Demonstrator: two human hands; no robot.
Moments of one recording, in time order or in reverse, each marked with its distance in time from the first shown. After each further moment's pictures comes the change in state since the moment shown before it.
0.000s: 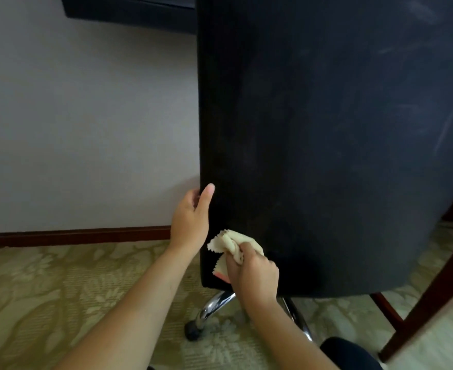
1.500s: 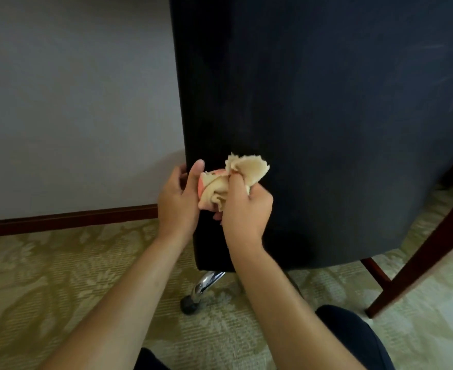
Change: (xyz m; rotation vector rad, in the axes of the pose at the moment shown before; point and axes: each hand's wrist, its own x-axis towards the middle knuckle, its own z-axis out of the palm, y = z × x) left_hand -0.002 -0.009 0.008 -0.124 -0.007 0.017; right_hand 0.050 -0.067 -0.053 1.004 0.122 0.535
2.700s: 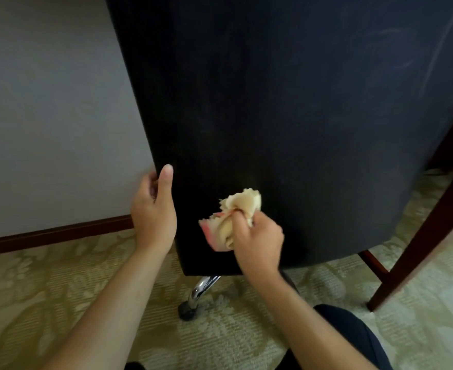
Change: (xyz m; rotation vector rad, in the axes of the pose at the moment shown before) left_hand -0.006 0.001 0.012 0.078 0.164 0.056; right_hand 0.014 0.044 -0.071 -0.378 -0.030 -0.148
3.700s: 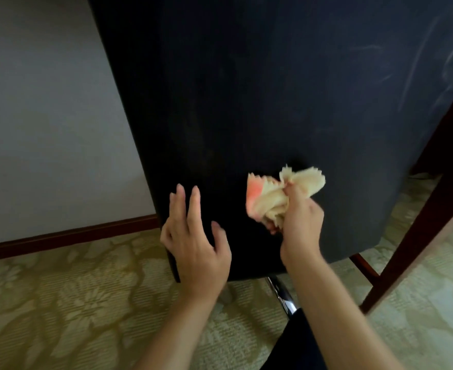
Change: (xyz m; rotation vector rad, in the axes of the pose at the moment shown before) left_hand -0.076 -0.010 0.052 0.366 0.079 0.429; right_hand 0.044 -0.019 -0.061 0.552 0.161 0.353
